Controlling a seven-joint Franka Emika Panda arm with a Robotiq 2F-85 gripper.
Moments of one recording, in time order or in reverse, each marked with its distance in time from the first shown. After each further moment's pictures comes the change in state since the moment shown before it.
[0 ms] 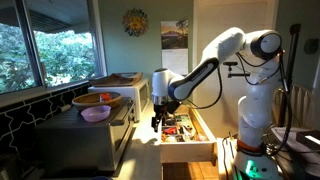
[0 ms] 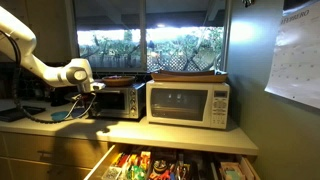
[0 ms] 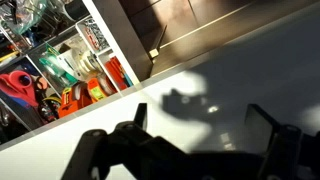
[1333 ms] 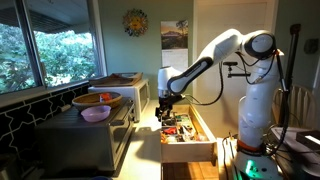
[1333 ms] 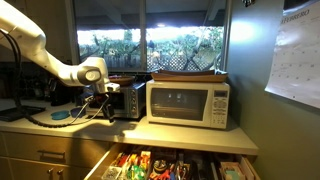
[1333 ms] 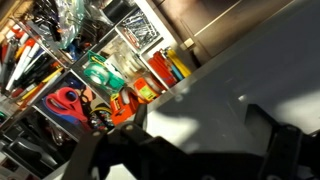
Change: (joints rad) arm -0.048 -0.011 -0.198 -0.008 0.017 0.001 -0.035
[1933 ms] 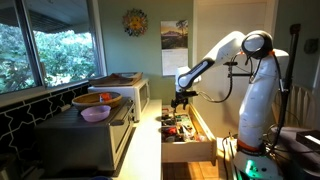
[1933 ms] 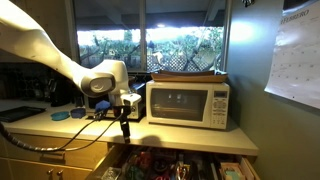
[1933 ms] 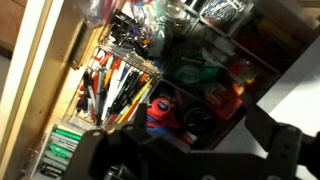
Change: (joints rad) arm -0.195 -0.049 -0.241 -0.094 0.014 0.051 -0.105
